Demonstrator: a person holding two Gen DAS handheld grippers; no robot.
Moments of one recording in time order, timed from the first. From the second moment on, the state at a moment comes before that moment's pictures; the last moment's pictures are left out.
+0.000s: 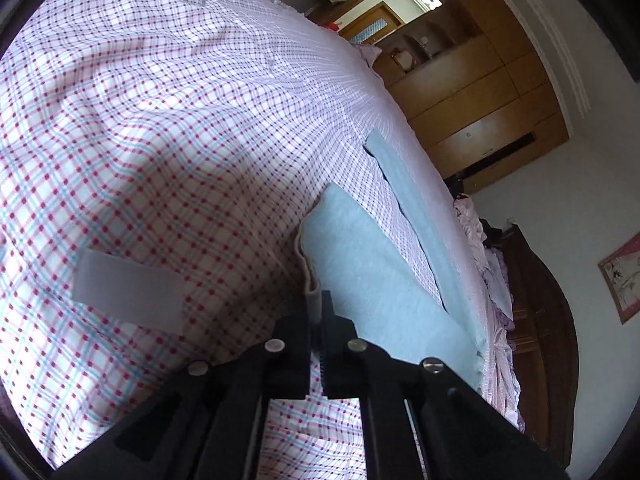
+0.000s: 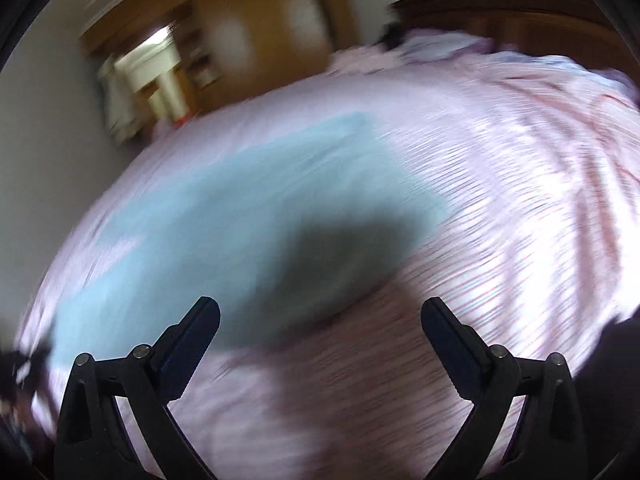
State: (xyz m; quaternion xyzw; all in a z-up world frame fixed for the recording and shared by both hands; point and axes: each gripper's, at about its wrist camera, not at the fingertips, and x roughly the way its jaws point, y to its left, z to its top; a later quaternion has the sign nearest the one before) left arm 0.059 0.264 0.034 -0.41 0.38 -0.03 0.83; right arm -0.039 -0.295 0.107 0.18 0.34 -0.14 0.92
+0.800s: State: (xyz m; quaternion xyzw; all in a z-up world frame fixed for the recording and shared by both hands) left arm 0.052 0.259 0.049 -0.38 0.38 -0.02 0.84; right arm -0.021 -0.435 0.078 0.37 0.33 -0.20 0.85
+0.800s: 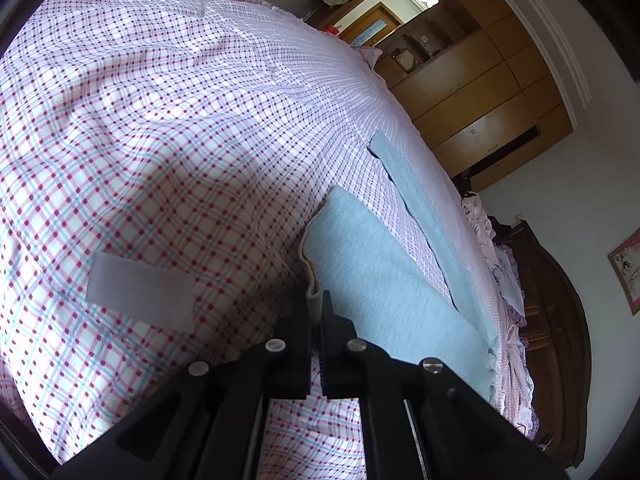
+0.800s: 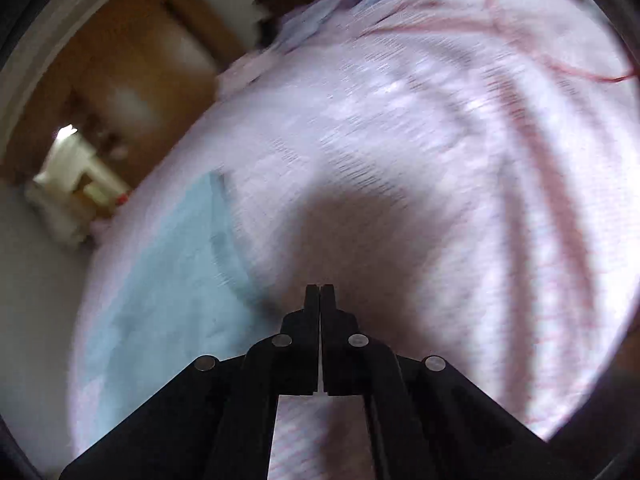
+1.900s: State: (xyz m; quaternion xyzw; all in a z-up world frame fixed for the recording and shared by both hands) left arm 0.043 0.276 0.044 -0.42 0.36 -0.02 0.84; right arm 0.004 -0.443 0.064 0.48 0.28 -0.07 0.83
